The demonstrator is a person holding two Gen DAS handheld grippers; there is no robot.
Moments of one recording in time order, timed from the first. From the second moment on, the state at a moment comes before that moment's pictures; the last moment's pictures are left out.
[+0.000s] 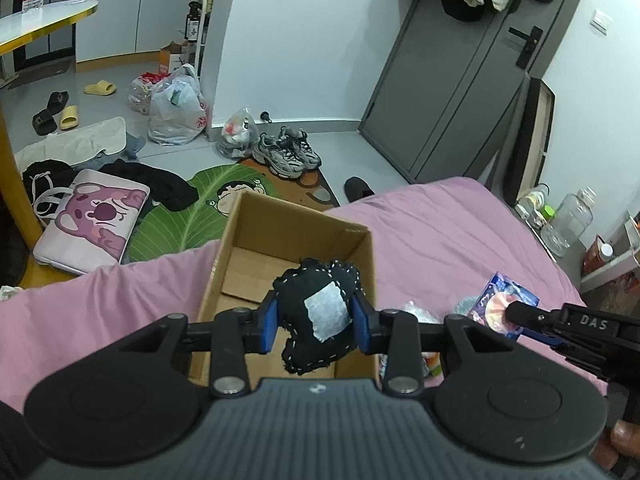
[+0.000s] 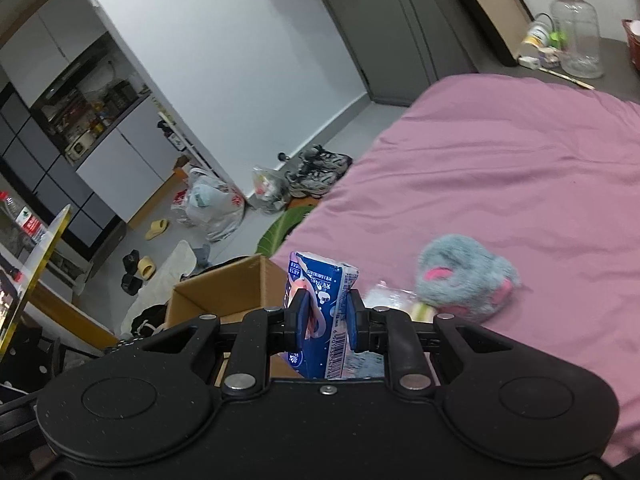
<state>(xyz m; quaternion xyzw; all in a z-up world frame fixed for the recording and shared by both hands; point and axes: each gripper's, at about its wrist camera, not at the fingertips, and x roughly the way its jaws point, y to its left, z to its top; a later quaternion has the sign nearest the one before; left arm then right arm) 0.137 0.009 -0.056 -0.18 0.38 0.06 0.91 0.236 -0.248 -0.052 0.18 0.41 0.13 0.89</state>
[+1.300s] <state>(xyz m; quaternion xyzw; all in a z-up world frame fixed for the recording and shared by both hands) 0.233 0.068 -0.110 -0.21 0.42 0.06 0.88 0.297 -0.137 -0.078 0.15 0.47 0.19 0.85</state>
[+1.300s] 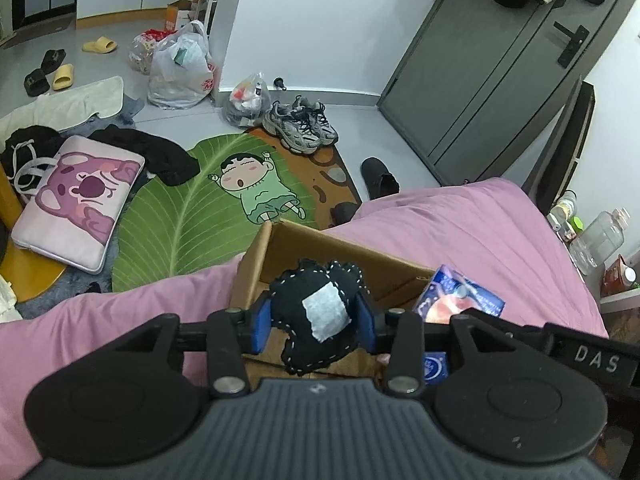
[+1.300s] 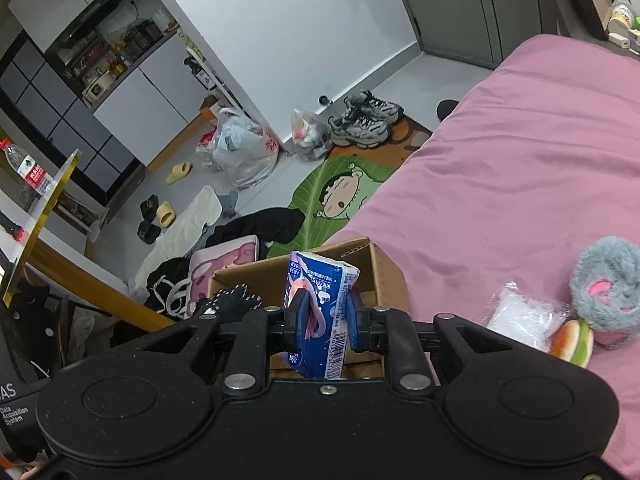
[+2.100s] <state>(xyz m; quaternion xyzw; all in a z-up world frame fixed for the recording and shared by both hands) 0.206 0.070 -0.073 -0.19 0.39 0.11 0.89 0.283 -0.163 -0.054 0.17 0.46 0.17 0.85</state>
